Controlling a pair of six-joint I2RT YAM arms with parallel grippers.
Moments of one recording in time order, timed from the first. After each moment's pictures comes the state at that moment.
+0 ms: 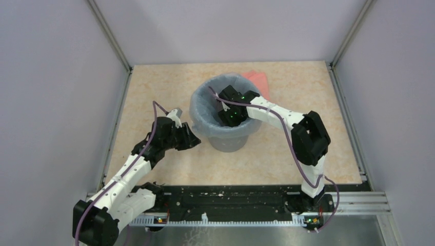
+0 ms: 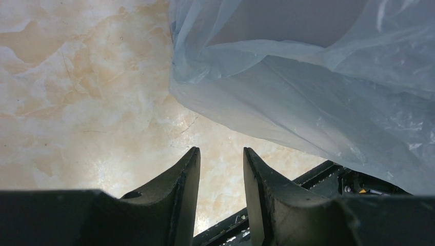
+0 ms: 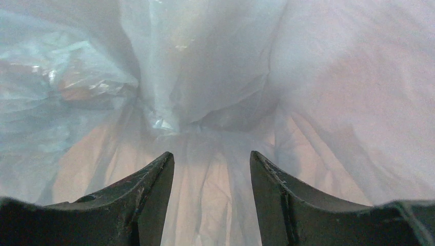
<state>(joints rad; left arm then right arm) -0.38 0.90 0.60 -0.35 0.28 -0.59 0.77 1.95 1.59 -0.86 0.08 0.14</state>
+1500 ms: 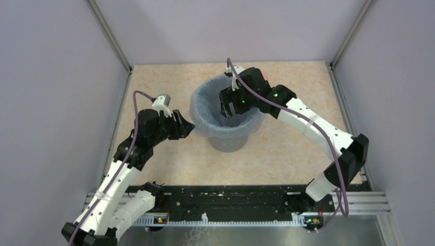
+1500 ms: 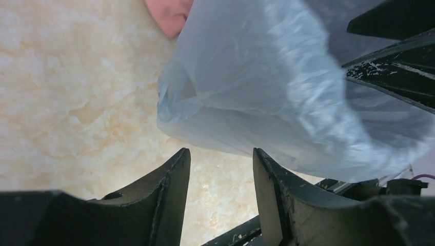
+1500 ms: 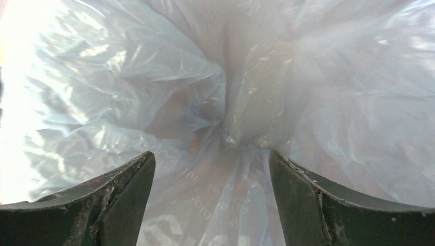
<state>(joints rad) -0.38 0.78 0.83 -0.52 0.18 -0.50 0.78 1.59 1.61 -0.73 -0.04 0.21</state>
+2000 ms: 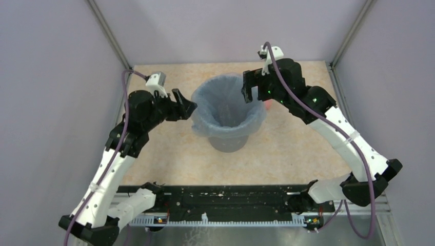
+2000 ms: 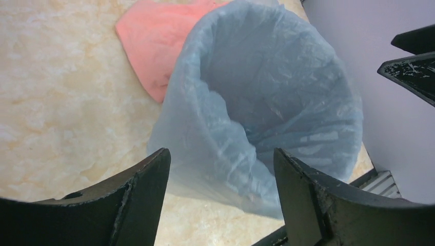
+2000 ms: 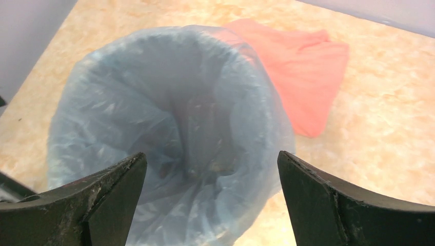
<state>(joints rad) -0.38 0.89 1.14 -0.54 0.16 -0.46 0.74 1.34 1.66 -0.75 0.24 0.21</state>
